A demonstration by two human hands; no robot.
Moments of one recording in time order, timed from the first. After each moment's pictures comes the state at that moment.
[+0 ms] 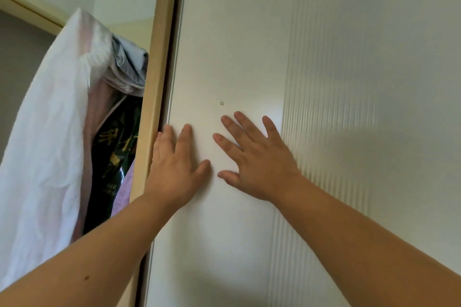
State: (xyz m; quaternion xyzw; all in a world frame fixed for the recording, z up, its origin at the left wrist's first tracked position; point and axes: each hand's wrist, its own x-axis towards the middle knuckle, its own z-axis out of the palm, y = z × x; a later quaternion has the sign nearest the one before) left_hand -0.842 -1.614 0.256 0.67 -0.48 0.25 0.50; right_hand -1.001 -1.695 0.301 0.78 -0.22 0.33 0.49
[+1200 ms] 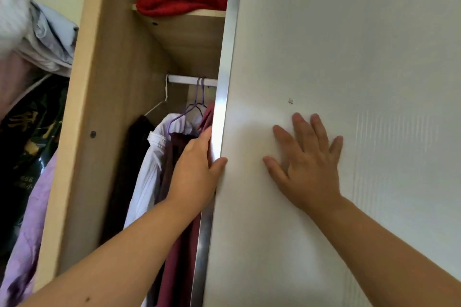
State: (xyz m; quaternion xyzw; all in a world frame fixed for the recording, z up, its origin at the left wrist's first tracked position) left_hand -0.969 -1.644 0.252 0.49 -0.61 0.14 0.61; right_hand -1.164 -1.690 0.273 0.70 -0.40 0.46 0.37
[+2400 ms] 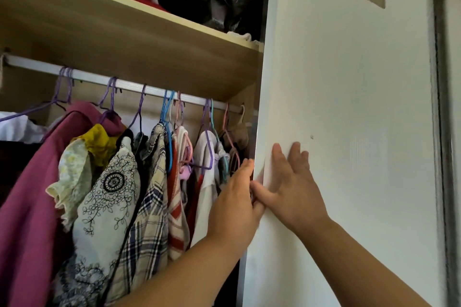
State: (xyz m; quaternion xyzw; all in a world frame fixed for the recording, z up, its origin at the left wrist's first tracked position) left_hand -1.211 -1.713 0.246 0.30 -0.75 0.00 0.60; right_hand -1.331 -1.677 0.285 0.65 -0.60 0.41 0.23
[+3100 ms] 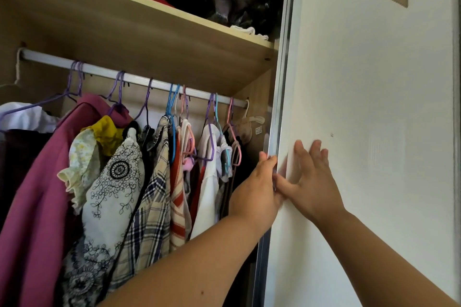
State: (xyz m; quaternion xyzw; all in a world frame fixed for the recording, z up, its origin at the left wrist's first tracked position) left_hand -1.241 -1.701 0.261 0.33 -0.79 -0.04 0.51; right_hand -1.373 -1.685 0.284 0.63 -0.60 0.44 0.22
